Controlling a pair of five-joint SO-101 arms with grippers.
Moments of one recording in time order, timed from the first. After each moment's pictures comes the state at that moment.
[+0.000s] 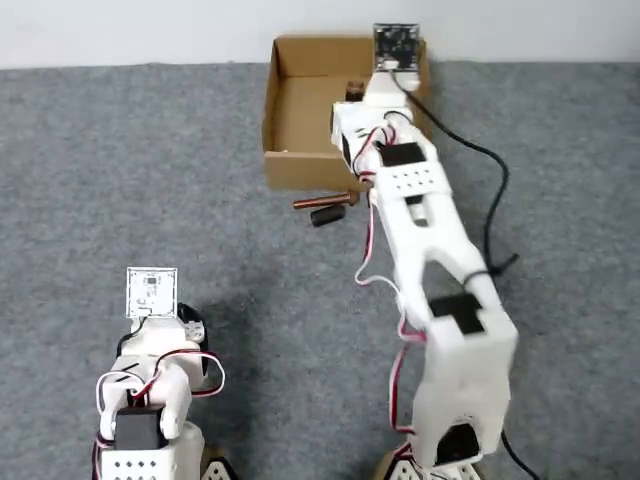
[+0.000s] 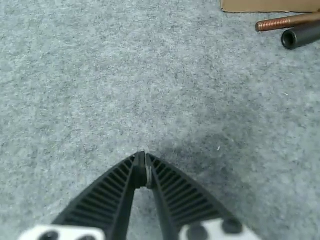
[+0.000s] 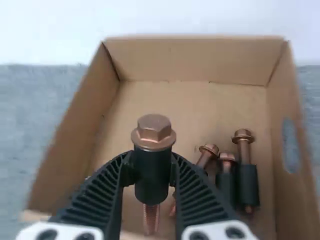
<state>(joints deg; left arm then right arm) -5.8 -103.4 96.6 63.5 6.5 -15.0 30.4 -18.4 27.3 -9.3</state>
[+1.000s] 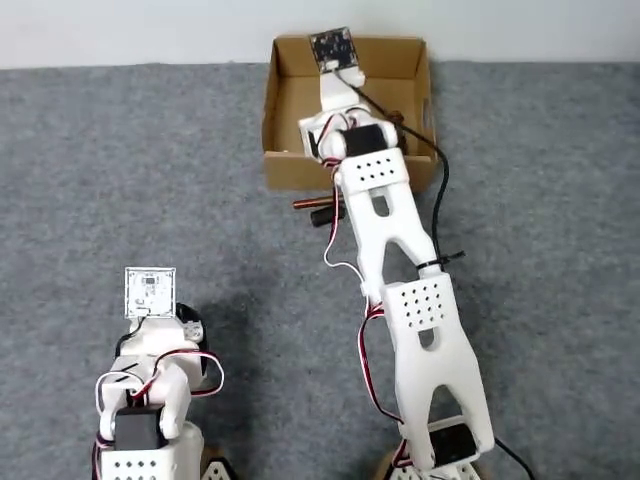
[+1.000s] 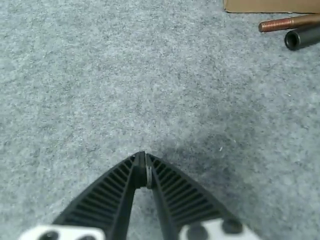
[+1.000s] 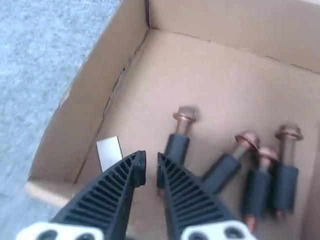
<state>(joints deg) -6.2 -103.4 96.6 63.5 6.5 -19.3 64.3 -77.2 65.9 -0.5</state>
